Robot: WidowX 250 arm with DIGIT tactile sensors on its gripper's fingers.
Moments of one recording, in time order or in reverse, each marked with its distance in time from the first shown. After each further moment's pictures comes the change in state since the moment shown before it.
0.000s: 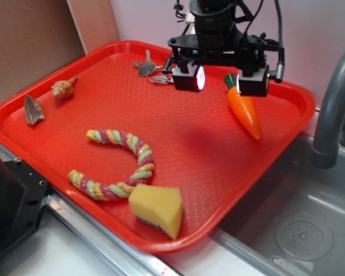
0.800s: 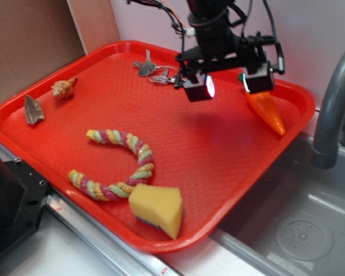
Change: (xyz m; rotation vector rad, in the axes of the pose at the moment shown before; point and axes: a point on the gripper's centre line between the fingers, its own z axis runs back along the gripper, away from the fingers) arm 0.024 -0.004 -0.037 -0.151 0.070 0.115
